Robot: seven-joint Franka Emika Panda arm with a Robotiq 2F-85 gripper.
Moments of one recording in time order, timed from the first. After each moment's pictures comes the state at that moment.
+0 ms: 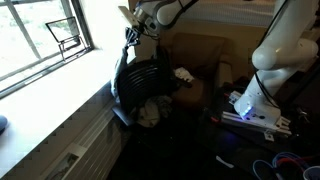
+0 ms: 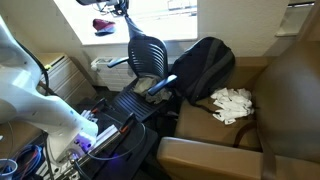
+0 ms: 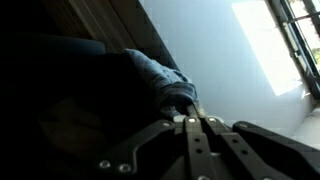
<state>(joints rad) -0.64 0.35 0.95 -2.04 -0.29 2.83 2.21</state>
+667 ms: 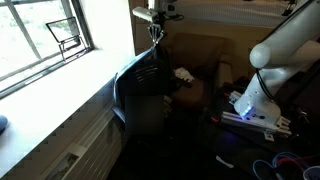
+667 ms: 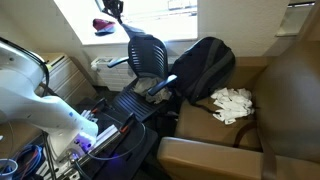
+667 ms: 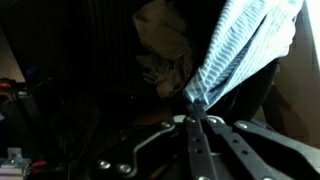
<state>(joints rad) -0.81 -0.08 1.02 -2.08 0.05 2.13 1.94</state>
